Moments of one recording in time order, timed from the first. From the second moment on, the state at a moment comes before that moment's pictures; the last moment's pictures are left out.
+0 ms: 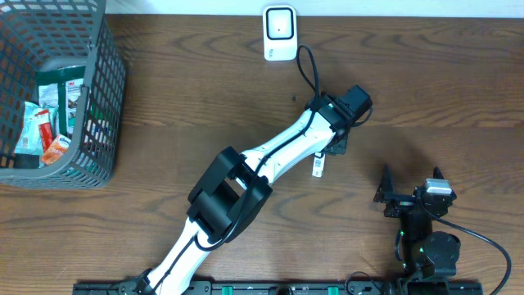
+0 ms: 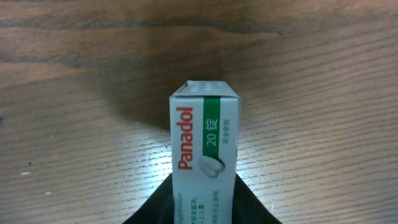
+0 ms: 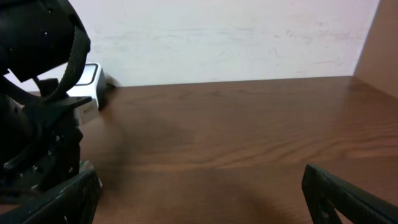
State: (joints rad) left arm -0.84 2.32 1.93 -0.95 -0.08 -0.65; right arm 0.01 0.01 0.01 -0.06 0.08 0.05
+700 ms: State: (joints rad) left arm -0.83 2.28 1.92 -0.94 -0.08 -0.62; right arm 0.01 0.01 0.01 -0.06 0.08 0.05
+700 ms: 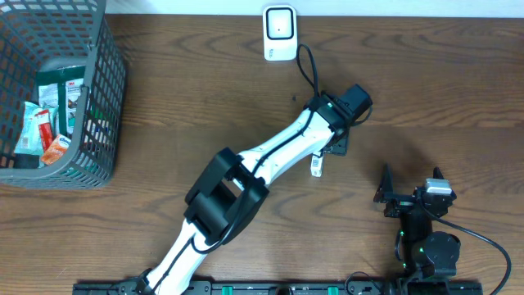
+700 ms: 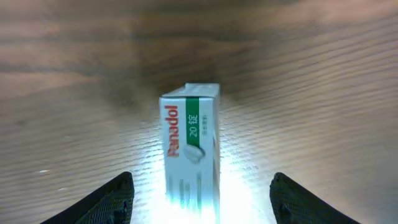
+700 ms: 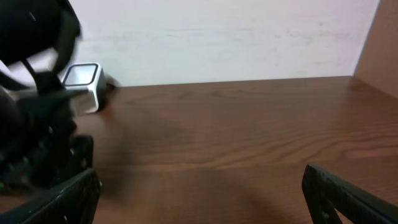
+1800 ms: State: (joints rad) left arm 0.47 1.73 2.05 -1.40 -0.18 -0.31; right arm 0.04 0.01 0.01 -0.06 0.08 0.05
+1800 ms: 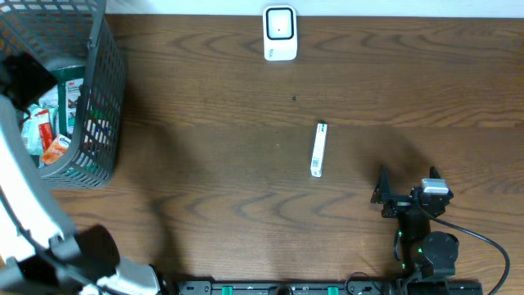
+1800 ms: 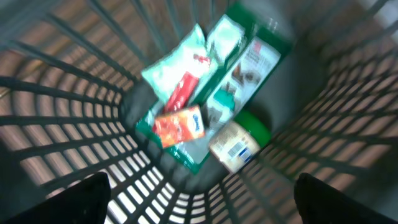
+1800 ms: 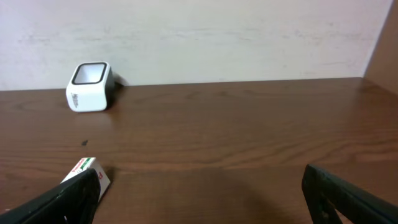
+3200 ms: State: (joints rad) left arm 0.69 1.62 2.04 -1.58 -0.04 -0.33; right arm 0.04 0.01 0.01 -0.06 0.08 0.05
